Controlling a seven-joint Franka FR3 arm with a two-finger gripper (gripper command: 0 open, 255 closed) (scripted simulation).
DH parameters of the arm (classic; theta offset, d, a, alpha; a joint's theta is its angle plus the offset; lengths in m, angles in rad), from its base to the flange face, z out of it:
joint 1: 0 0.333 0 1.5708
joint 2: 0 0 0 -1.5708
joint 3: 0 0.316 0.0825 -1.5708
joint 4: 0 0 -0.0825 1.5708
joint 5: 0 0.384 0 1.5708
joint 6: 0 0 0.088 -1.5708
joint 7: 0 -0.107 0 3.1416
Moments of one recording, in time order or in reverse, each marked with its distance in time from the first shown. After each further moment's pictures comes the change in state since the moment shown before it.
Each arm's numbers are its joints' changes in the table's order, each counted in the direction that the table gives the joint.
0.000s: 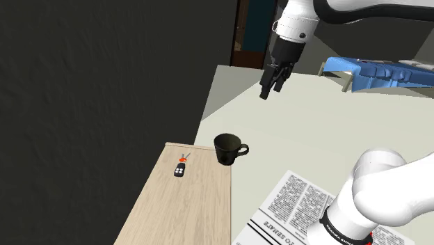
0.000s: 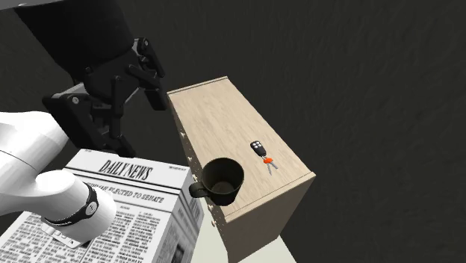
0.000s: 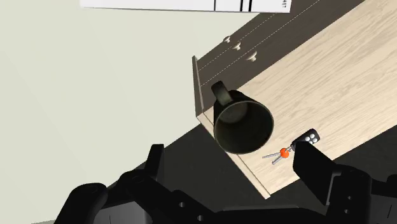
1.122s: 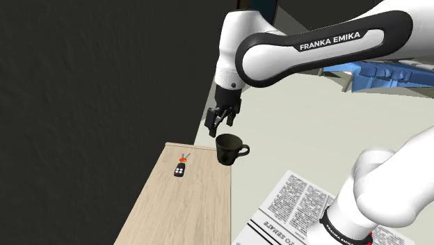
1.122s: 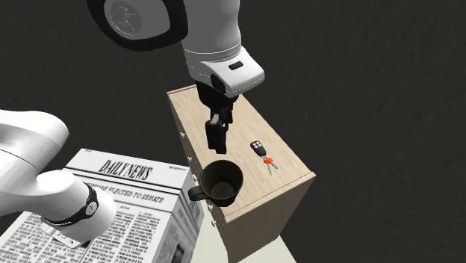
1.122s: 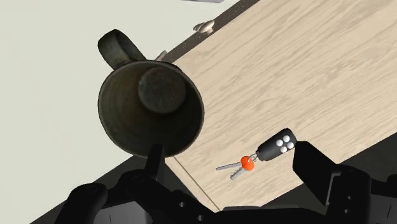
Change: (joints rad) arm 0.055 -0.367 0.190 0.032 0.056 0.350 -0.171
